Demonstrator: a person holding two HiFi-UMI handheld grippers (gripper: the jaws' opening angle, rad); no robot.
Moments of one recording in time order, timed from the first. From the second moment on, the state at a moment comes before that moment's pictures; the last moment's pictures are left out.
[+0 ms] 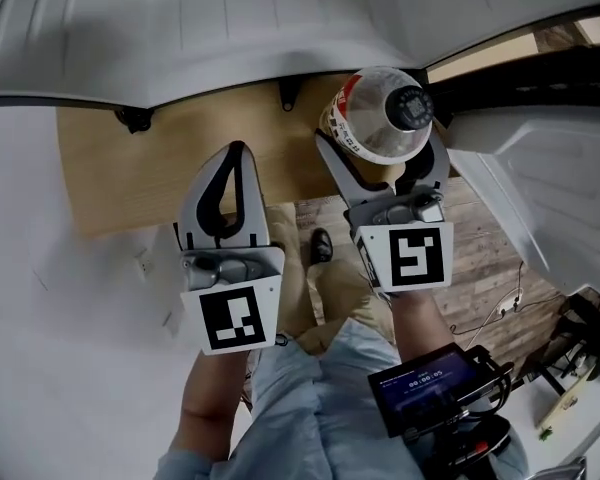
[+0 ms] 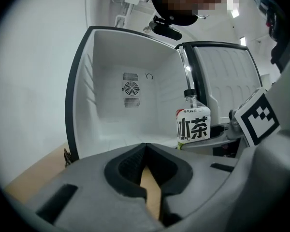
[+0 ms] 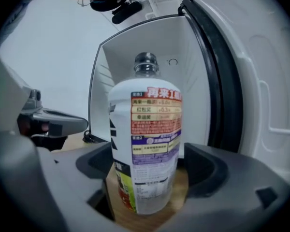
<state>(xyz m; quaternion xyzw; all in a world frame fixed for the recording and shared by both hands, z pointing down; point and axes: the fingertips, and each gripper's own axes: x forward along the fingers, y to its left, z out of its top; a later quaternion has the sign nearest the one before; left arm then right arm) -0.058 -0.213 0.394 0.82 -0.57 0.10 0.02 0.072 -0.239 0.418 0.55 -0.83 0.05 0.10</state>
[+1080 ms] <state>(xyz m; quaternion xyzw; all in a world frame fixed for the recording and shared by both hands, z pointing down) -0.071 -0.252 0.393 0.81 -0.58 0.09 0.02 0.042 -0.252 0.392 0.52 -0.85 0.04 0.11</state>
